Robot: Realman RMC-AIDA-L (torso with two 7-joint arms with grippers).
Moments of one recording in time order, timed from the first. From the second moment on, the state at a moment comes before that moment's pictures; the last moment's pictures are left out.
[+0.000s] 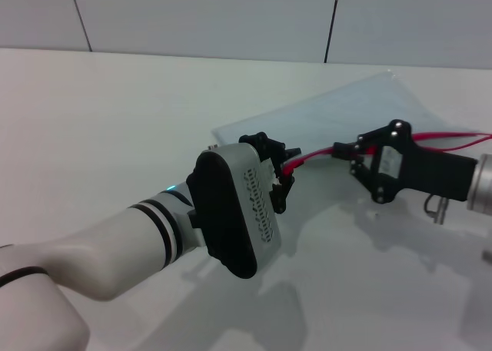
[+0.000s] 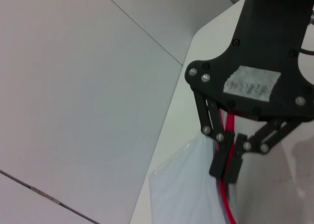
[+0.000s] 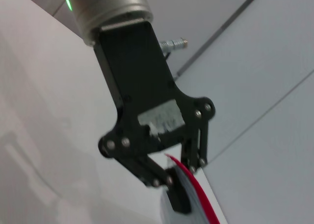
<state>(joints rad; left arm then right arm) -0.23 -2.00 2.26 1.29 2.86 -0.02 -2.39 0.70 2.04 -0.63 -0.27 1.25 1.32 -3.00</state>
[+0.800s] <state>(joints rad) -0.23 -2.00 2.27 1.30 2.87 -0.02 -2.39 0.58 2.03 -0.53 -0.37 1.30 1.11 -3.00</state>
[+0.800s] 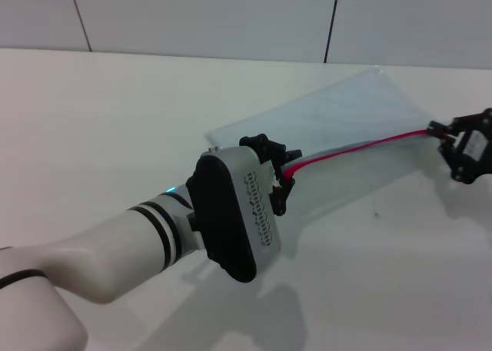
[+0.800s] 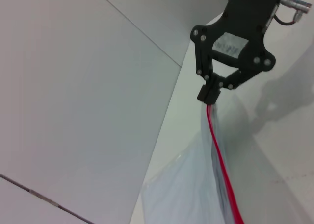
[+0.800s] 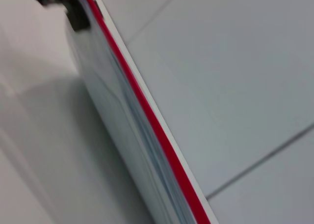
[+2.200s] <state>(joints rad) -0.21 -2.01 2.23 1.03 2.43 -0.82 -2.51 0.51 2.03 -0.13 -0.12 1.79 1.34 -2.99</state>
